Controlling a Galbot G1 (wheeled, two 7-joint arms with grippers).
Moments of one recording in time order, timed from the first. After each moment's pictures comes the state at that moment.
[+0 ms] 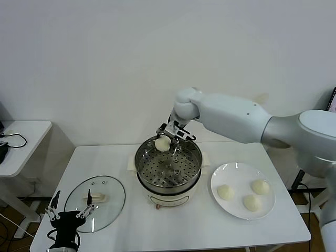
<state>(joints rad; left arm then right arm) 1.82 -1.38 -0.65 -2.28 0.02 0.07 -0.25 0.50 1.29 -1.25 1.08 -0.16 0.32 -0.92</state>
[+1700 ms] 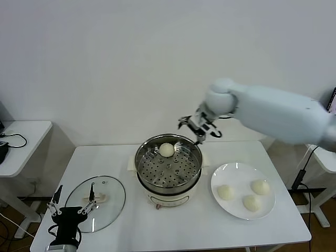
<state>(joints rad) 1.81 -1.35 -0.64 -2.32 0.02 0.09 -0.25 0.63 0.82 -1.22 1.51 0.09 -0.10 -0.99</state>
